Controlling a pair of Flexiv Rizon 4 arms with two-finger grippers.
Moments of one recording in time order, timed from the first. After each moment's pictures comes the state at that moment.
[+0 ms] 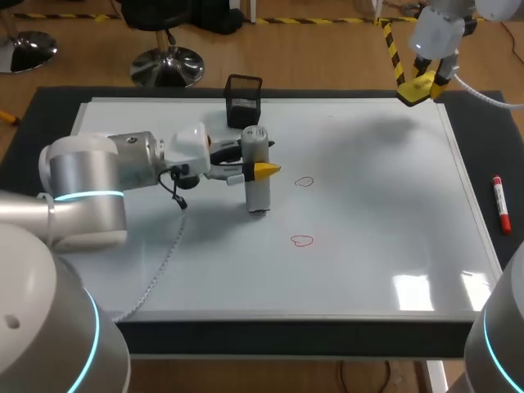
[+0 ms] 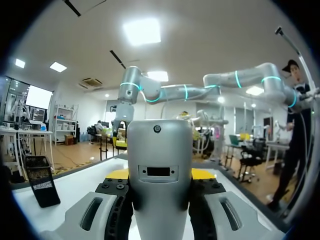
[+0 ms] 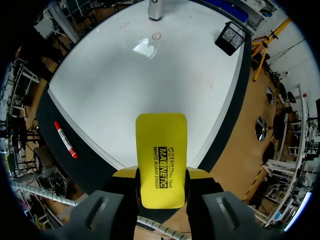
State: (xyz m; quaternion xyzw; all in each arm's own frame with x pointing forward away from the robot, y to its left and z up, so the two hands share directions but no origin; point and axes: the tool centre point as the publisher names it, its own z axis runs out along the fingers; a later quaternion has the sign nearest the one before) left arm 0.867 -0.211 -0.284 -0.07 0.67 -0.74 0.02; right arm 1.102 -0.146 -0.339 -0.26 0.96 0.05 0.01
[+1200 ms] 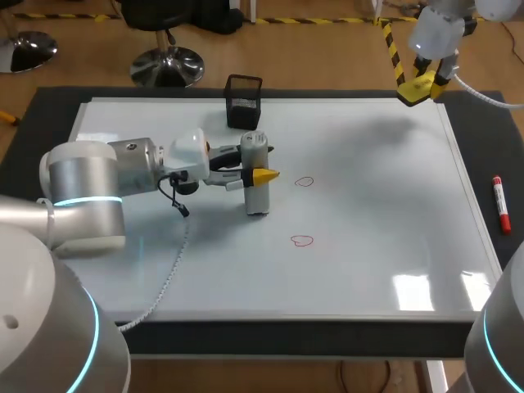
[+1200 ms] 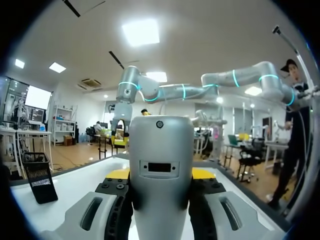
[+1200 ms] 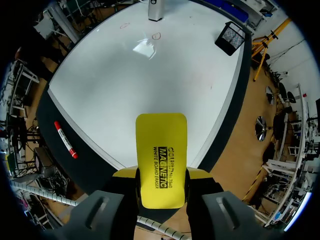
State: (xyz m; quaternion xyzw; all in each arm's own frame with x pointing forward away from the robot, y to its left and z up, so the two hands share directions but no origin) left arm 0.861 -0.209 -0.293 -0.06 0.67 -0.74 0.02; right arm 1.102 -0.146 -0.339 -0.26 0.96 0.05 0.01
